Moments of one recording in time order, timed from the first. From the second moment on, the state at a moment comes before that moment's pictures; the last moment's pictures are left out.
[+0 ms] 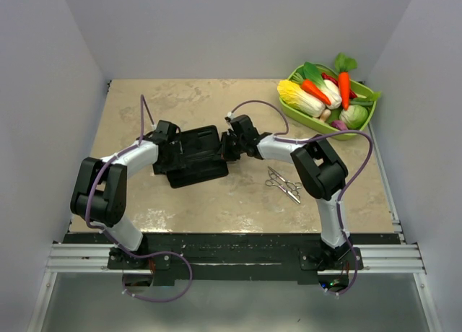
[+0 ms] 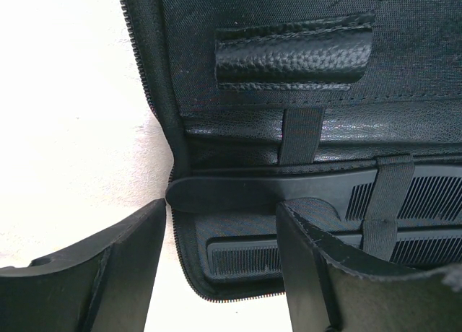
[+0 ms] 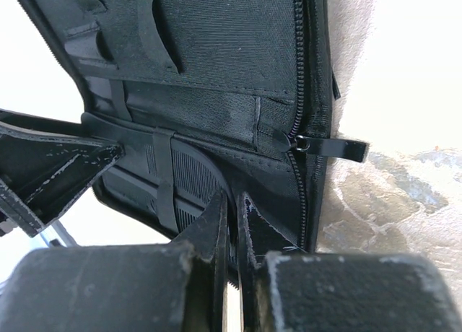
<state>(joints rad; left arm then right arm) -0.24 1.65 0.96 -0.50 -0.14 -0.47 0.65 2.10 1.36 -0.03 -0.32 0.69</state>
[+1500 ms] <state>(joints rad) -0.24 1.36 1.08 -0.80 -0.19 -0.46 0.44 1.65 1.15 -0.58 0.09 0.41</state>
